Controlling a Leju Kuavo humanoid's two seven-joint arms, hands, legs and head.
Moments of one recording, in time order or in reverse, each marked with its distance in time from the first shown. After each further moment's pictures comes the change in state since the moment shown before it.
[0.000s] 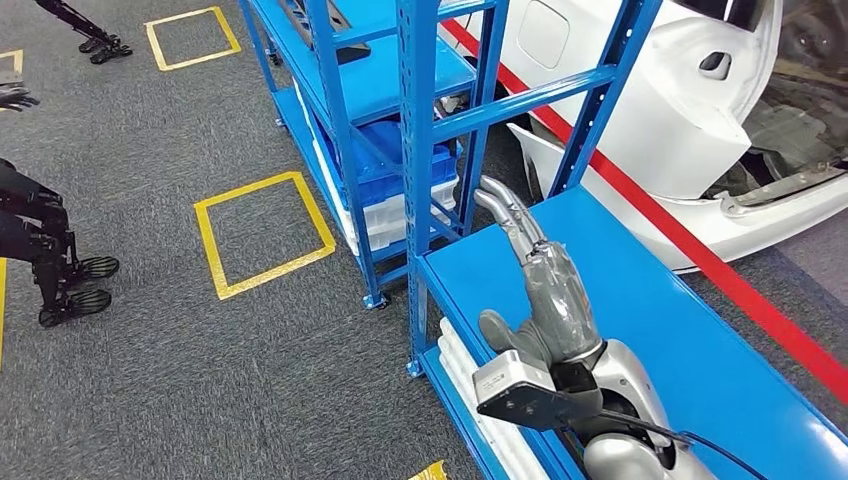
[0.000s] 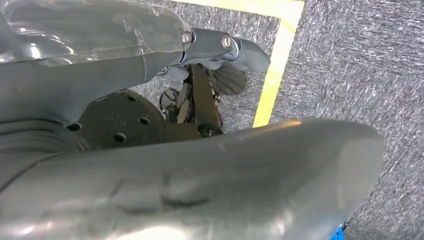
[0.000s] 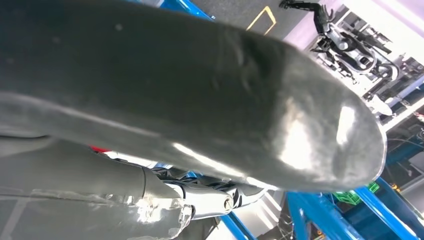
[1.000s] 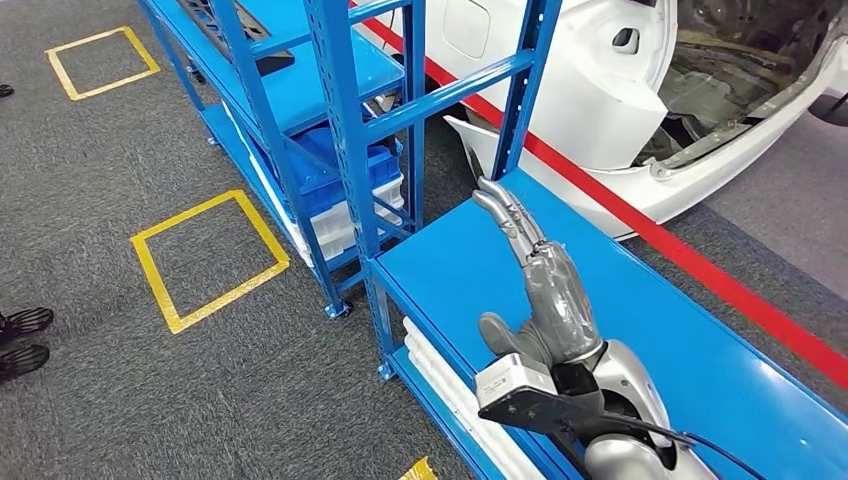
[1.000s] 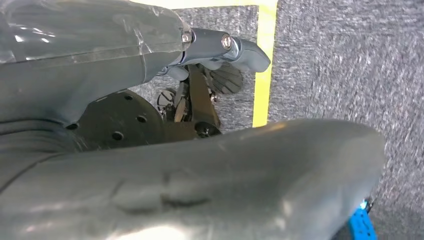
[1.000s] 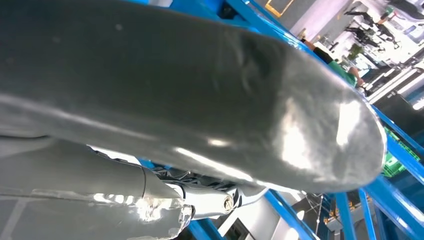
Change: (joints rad) left arm 0.001 0.000 0.000 0.000 -0.010 -0.006 -0.013; right arm 0.001 0.000 -0.001 -0.005 -0.003 0.007 -0.014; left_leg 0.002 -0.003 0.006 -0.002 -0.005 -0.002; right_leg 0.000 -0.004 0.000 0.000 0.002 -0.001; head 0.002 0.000
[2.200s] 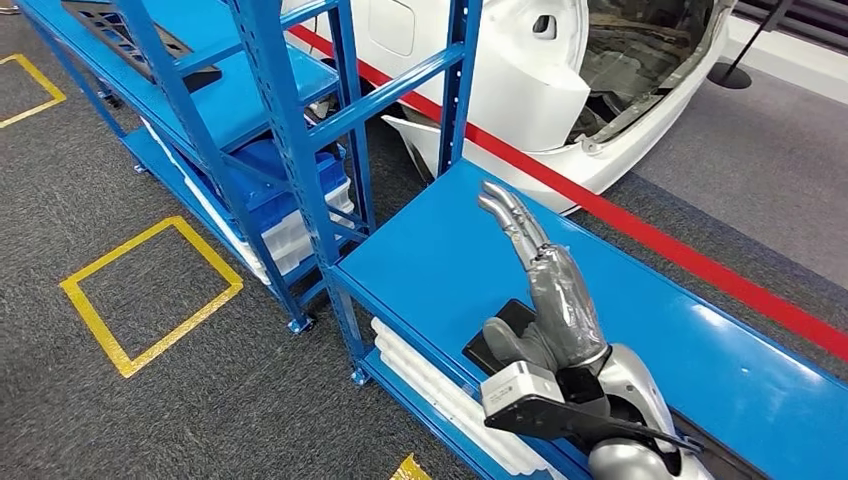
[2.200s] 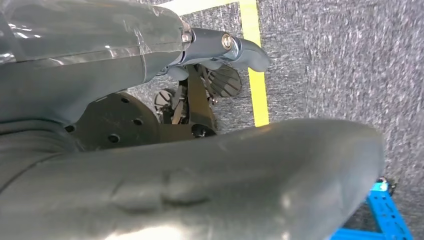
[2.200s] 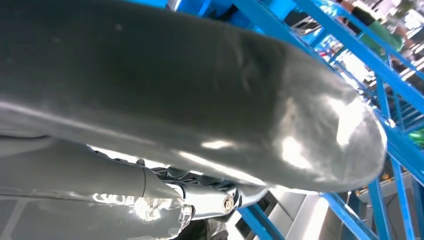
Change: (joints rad) left arm 0.000 0.000 0.008 0.003 0.000 -0.017 -0.002; right arm 0.000 0.004 -0.002 0.001 -0.007 0.014 -0.021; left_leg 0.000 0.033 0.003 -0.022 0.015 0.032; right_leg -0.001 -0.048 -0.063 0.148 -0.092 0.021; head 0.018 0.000
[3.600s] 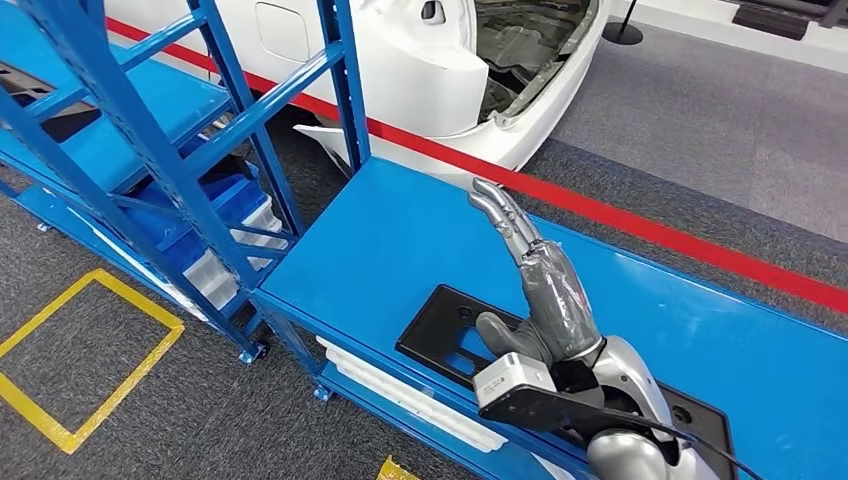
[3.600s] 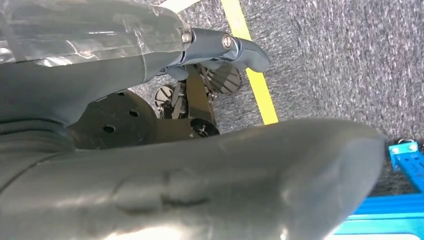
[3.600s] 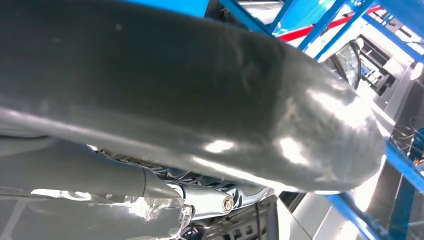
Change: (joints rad) left arm -0.002 0.002 0.008 0.003 0.008 -0.011 -0.001; right arm -0.030 0.008 0.000 0.025 -0.022 0.035 -0.007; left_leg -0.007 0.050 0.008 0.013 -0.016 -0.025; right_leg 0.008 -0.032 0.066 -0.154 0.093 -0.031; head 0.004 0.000
